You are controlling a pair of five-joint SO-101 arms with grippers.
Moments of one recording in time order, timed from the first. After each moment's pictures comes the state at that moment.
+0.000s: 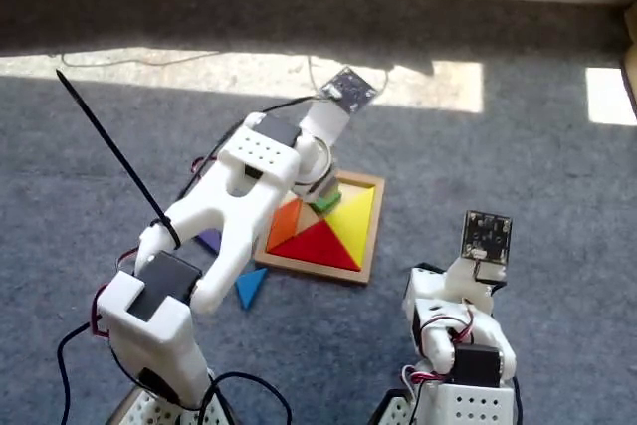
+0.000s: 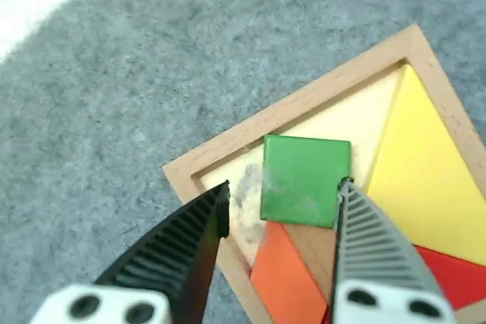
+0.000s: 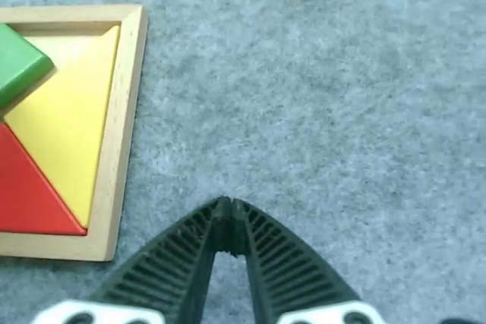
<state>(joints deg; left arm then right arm) 18.9 14.1 8.5 56.4 -9.8 -2.0 -104.3 95.9 64.7 -3.9</state>
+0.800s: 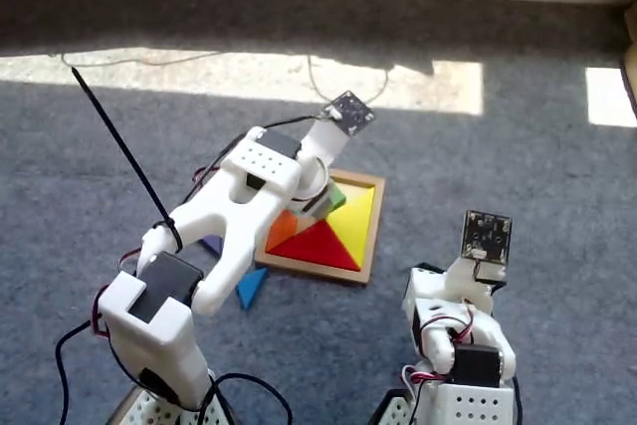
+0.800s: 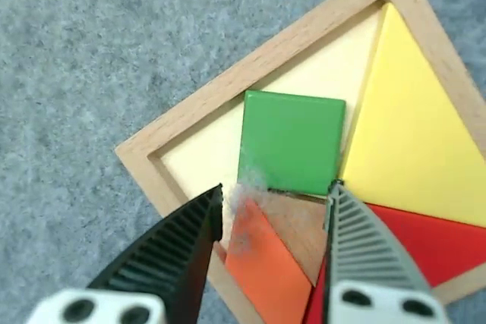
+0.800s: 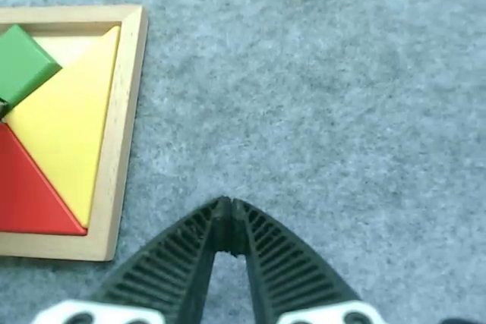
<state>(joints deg) 20.5 14.1 14.3 55.7 -13.9 -2.0 -104.3 95.9 64.7 -3.9</state>
